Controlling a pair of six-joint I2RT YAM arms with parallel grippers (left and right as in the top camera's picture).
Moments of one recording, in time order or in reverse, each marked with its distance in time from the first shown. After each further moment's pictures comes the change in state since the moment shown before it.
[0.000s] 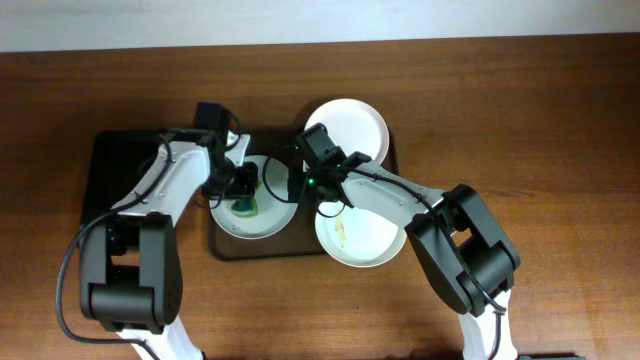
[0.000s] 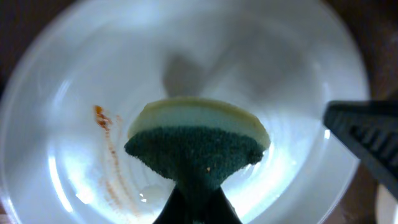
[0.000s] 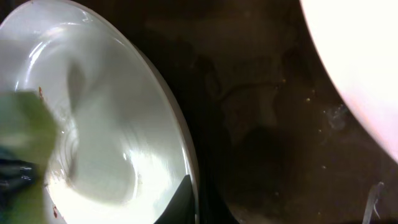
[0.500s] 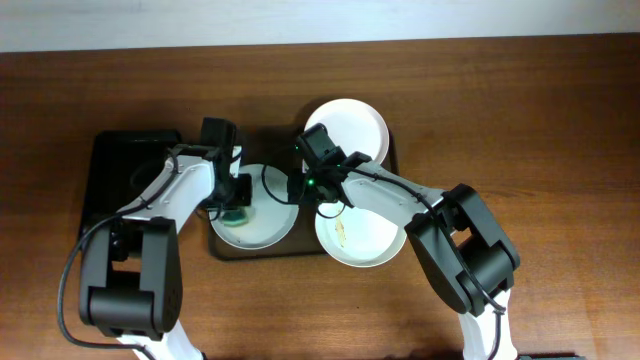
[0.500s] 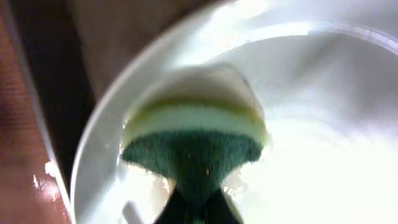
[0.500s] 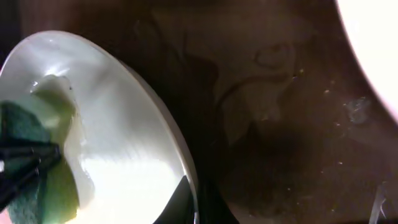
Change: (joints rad) left arm -0.026 -0.024 -0.128 0.083 -0.201 -0.105; right arm -0.002 0.002 0.000 -0.005 -0.033 -0.016
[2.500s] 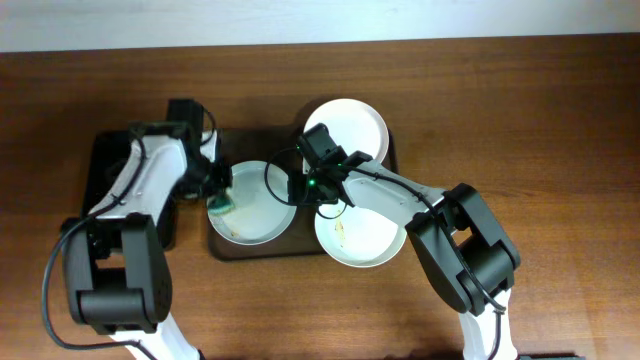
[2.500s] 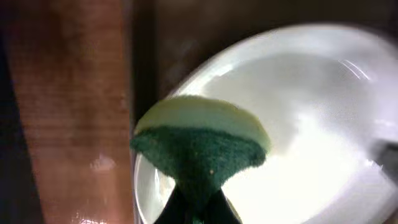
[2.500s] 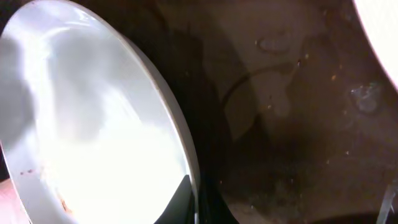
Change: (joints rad) left arm 0.121 0.016 0.200 -0.204 0.117 0.000; right arm -0.002 0.002 0.000 -0.017 -0.039 0.002
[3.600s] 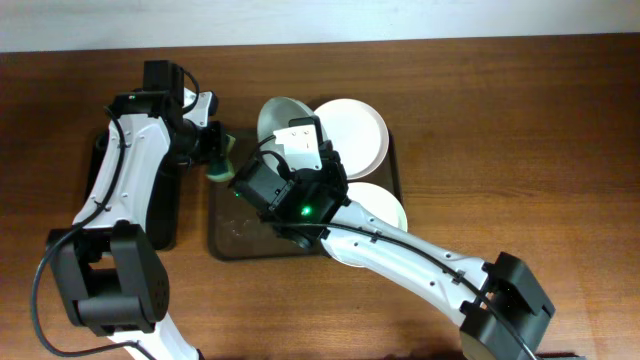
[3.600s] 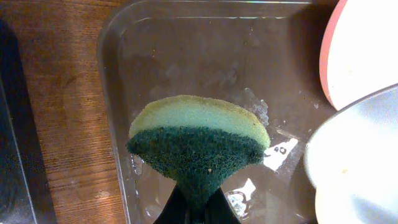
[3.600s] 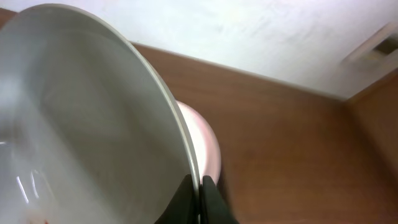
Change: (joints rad) left arm 0.031 0.001 0.217 -0.068 0.140 0.110; right arm 0.319 -0.277 0.121 -0.310 1.352 -0.083
